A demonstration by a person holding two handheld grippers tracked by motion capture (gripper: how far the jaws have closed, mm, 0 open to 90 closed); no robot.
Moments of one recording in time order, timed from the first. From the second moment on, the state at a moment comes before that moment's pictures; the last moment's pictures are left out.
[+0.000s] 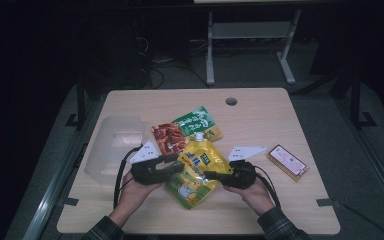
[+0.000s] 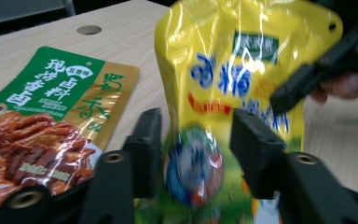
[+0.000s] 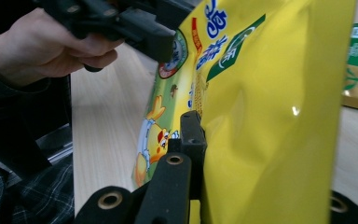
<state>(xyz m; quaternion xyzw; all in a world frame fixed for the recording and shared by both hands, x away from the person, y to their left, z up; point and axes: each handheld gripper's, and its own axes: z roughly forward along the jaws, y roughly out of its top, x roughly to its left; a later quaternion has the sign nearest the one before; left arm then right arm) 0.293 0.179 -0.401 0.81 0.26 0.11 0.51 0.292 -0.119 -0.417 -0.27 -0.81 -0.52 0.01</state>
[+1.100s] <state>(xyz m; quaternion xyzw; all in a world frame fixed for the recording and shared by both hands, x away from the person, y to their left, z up) 0.266 0.160 -0.450 0.90 0.19 0.02 0.40 0.311 -0.140 -0.375 -0.28 -0.80 -0.52 -0.05</state>
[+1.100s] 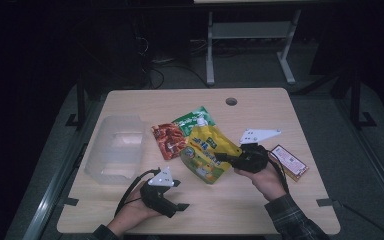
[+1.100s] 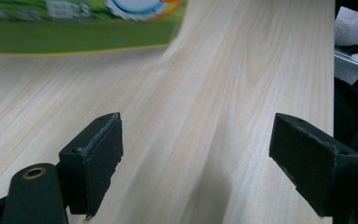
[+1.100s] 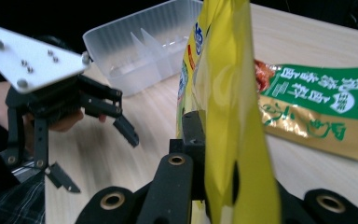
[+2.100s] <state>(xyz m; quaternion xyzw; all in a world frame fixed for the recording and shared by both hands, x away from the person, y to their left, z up) 0.267 0.154 -0.456 0.90 0.17 0.02 0.40 0.360 -0.086 -0.330 -0.23 -0.82 -0.52 -0.03</state>
